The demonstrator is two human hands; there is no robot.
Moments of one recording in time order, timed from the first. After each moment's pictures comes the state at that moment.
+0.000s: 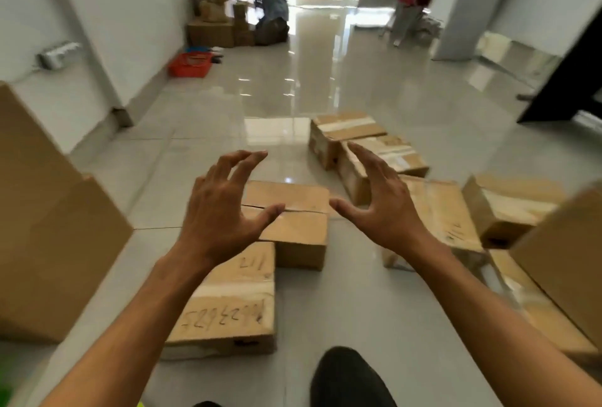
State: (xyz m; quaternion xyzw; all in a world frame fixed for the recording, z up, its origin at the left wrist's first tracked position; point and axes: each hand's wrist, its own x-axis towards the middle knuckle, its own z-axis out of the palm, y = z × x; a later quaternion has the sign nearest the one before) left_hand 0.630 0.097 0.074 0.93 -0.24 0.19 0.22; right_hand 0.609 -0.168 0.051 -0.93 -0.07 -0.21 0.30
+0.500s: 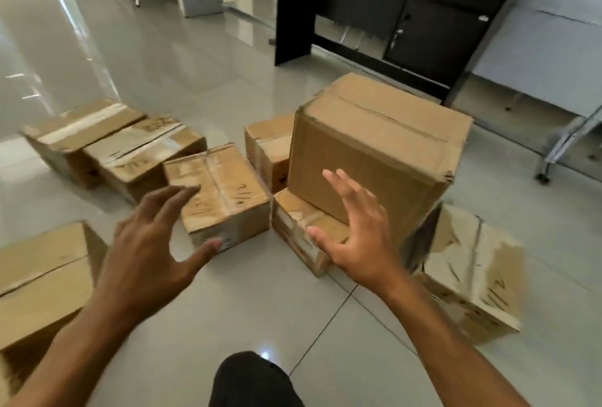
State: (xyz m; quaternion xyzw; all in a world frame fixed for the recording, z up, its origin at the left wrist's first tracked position) left_hand 0.579 -0.197 0.023 0.84 -0.47 0.05 0.26; right_hand 0.371 -0.410 0.005 -0.90 0.28 -0.27 0.21
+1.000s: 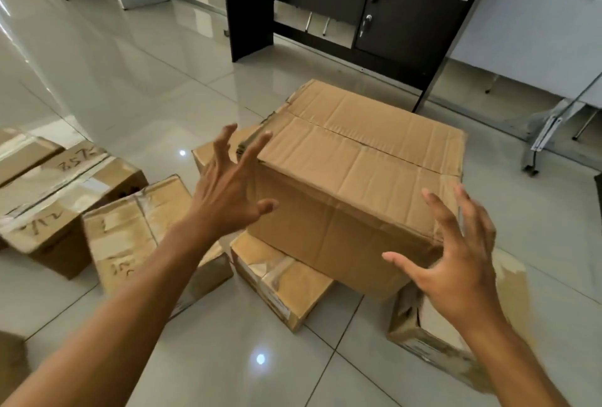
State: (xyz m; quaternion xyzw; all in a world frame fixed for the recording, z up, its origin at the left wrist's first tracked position) left_hand 0.641 -0.515 0.006 0.77 -0.60 0.02 0.24; right_hand 0.303 -0.587 -0.010 -0.82 0.48 -0.29 0.07
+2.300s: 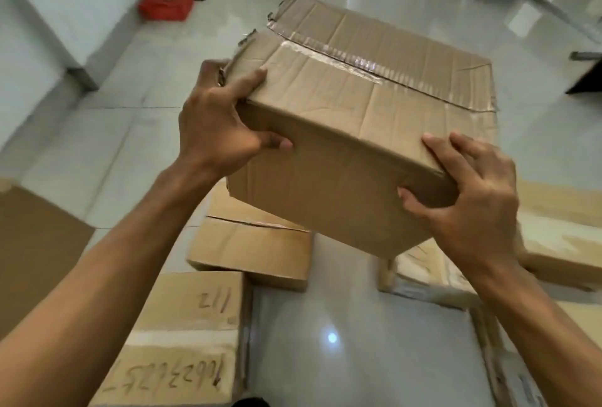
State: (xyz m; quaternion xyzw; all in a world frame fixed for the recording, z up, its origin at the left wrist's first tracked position) left_hand 0.869 -0.036 0.097 0.91 -0.18 0.23 0.29; right_hand 0.729 -0.335 0.050 -0.93 0.03 -0.32 0.18
